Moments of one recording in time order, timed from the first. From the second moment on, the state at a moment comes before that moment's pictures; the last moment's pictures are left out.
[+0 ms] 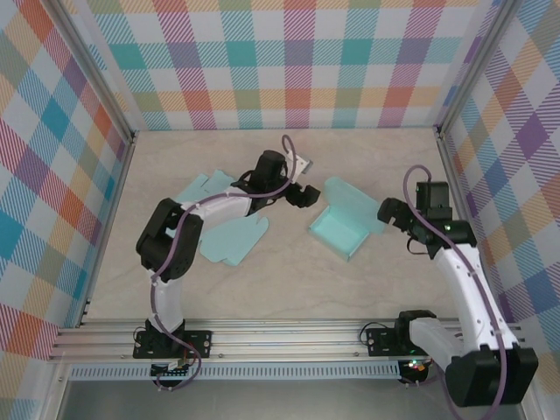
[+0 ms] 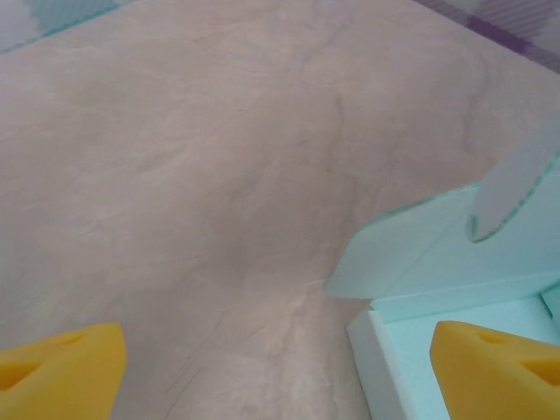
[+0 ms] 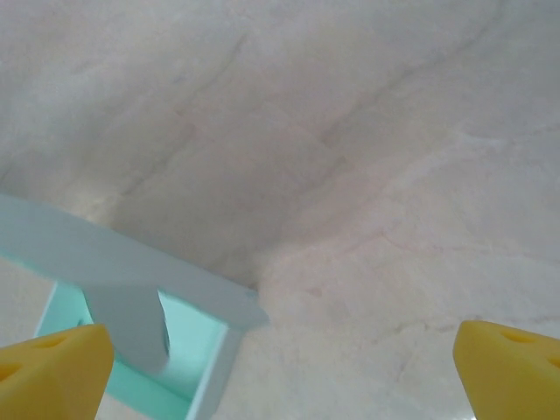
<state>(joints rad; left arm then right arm) -0.61 1.99 1.39 0.04 0.33 0.08 0.06 0.93 0.89 -0.83 0.04 0.44</state>
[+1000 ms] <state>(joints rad) -0.61 2.28 1.89 -0.43 0.67 0.42 0.06 1.03 0.75 -0.60 -0.22 0.39</state>
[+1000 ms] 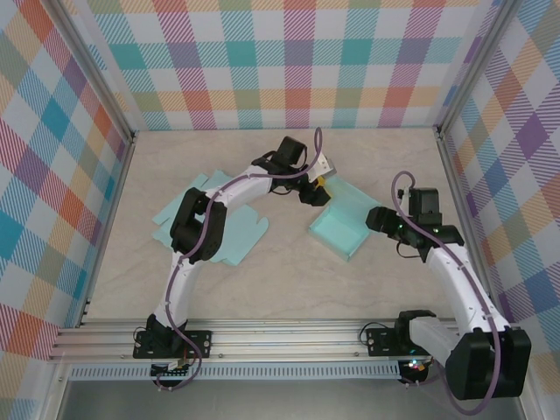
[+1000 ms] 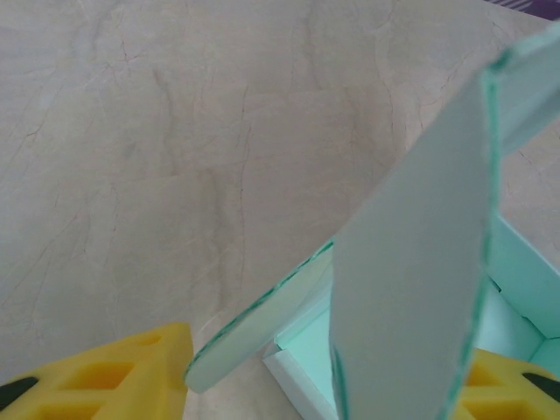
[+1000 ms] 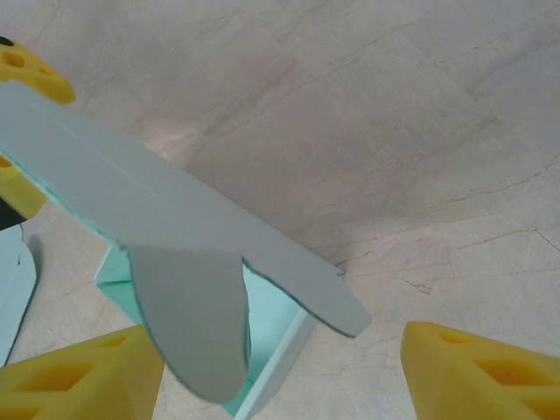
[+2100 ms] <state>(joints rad) -0.69 2.16 1.67 -0.25 0.40 0.20 0.09 1.23 0.80 -0.53 -0.19 0.35</state>
